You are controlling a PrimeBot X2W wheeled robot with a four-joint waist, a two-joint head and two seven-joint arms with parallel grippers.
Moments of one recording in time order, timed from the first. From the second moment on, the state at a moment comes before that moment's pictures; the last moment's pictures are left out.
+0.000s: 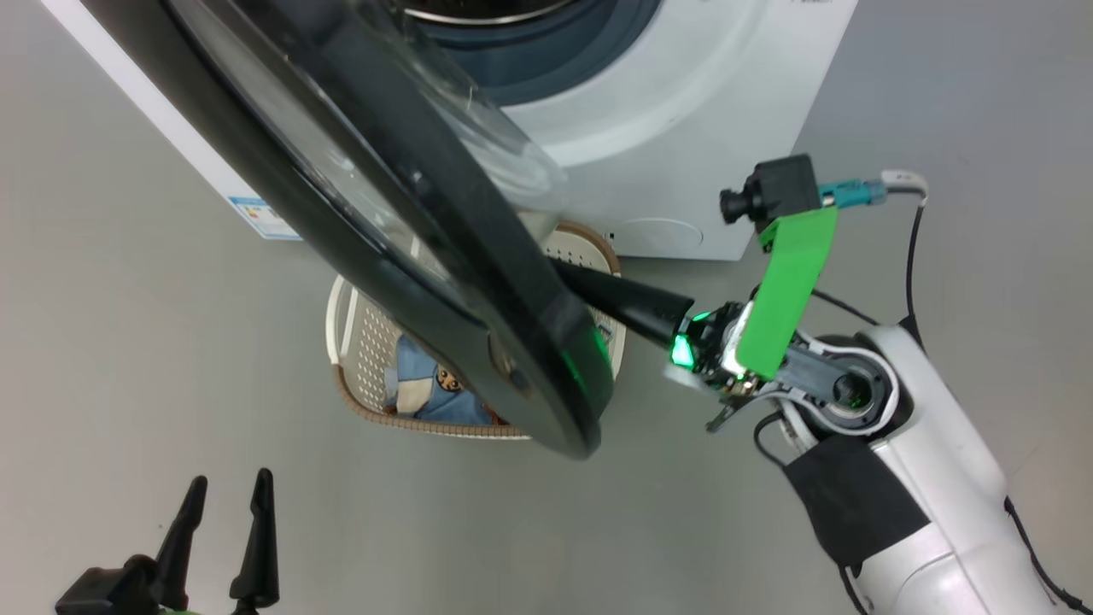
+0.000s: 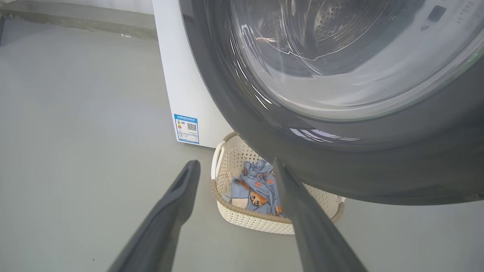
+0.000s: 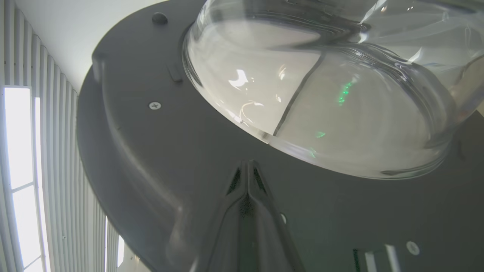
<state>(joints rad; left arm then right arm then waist) 0.01 0.03 0.09 0.16 -0.27 -0.06 -0.26 -0.65 -0.08 0.34 0.20 1.62 0.13 0.75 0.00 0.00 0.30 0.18</state>
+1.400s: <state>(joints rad) 0.09 0.04 -0.01 0.17 -0.28 -0.04 -0.26 -0.55 -0.09 0.75 0.28 1.68 0.13 0.29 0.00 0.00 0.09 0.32</state>
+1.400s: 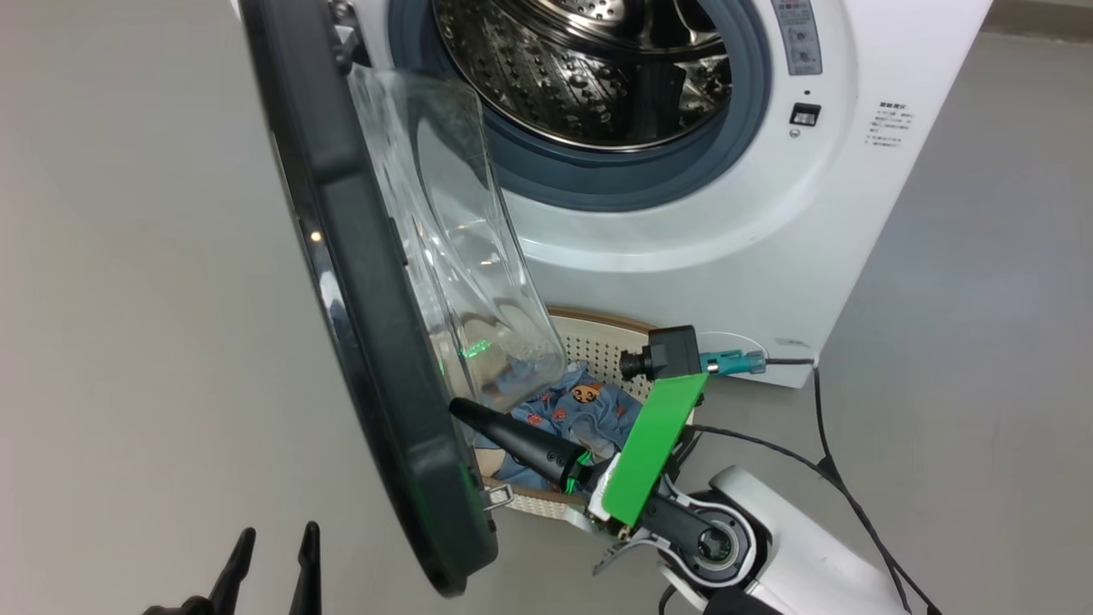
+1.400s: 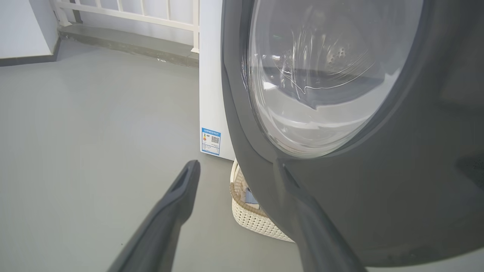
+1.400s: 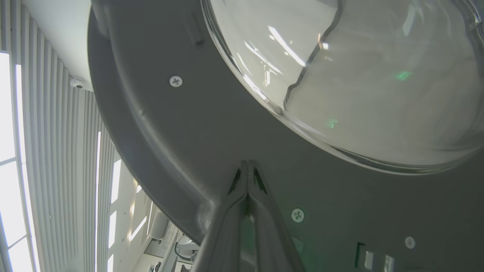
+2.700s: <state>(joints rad) 0.13 0.04 0.17 0.16 -0.26 -0.06 -0.26 -0.34 -0.31 0.50 0.33 0.84 0.13 -0.25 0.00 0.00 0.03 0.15</state>
